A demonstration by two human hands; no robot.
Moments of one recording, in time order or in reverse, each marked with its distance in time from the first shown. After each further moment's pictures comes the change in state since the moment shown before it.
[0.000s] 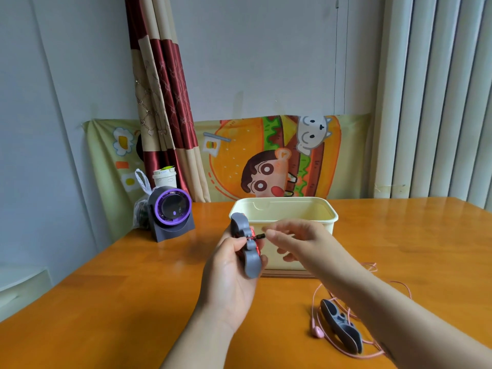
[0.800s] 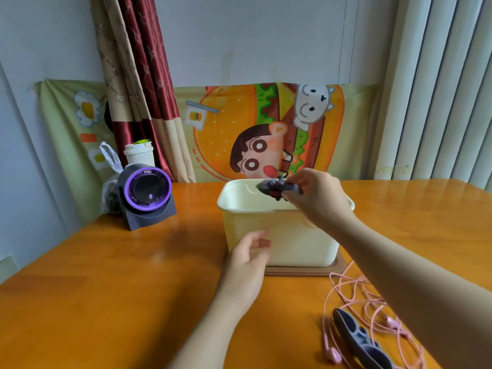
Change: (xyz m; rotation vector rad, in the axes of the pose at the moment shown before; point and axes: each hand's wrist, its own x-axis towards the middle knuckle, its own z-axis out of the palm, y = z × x) left_hand 0.082 -0.056 -0.049 0.882 -0.116 0.048; right_hand 0.123 0.062 -0.020 -0.566 0.414 -0.082
